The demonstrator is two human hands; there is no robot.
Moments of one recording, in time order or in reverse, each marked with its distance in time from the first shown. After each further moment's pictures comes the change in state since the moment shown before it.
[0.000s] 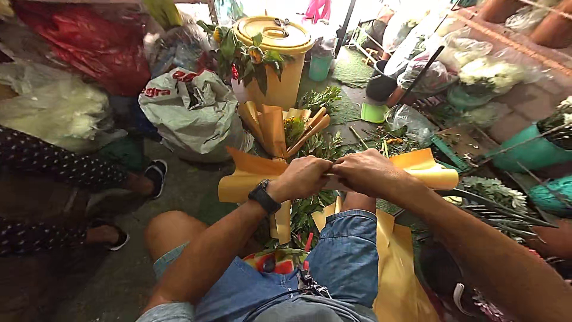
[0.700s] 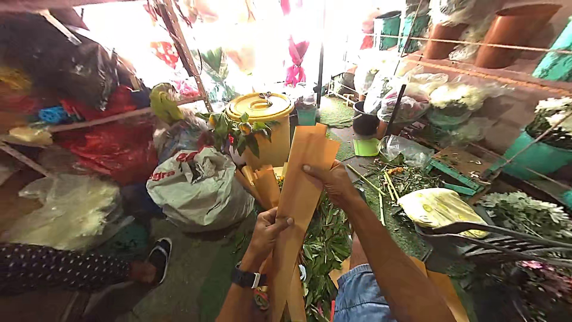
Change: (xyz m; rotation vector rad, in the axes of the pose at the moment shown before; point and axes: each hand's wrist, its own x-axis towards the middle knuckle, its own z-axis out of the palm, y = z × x) left_hand -0.013 -0.084 0.008 -1.092 0.529 -0.121; right_hand 0.096 0.047 0.001 1.978 0.938 0.146
